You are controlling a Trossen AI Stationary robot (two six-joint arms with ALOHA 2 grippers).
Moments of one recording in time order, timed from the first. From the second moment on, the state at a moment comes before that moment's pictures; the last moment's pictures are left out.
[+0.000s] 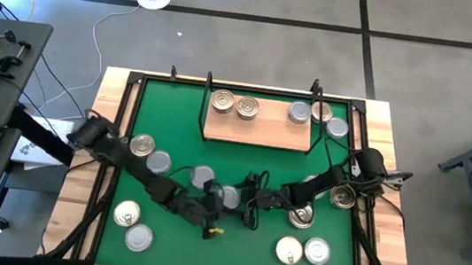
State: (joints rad) left arm -0.48 1.86 0.91 0.35 -0.50 -0.38; right arm 0.31 2.02 0.79 0.70 0.28 0.13
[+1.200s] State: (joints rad) left arm -0.34 1.70 0.93 0.27 -0.65 -0.25; right arm 0.15 1.50 0.79 -0.13 0.75 0.48
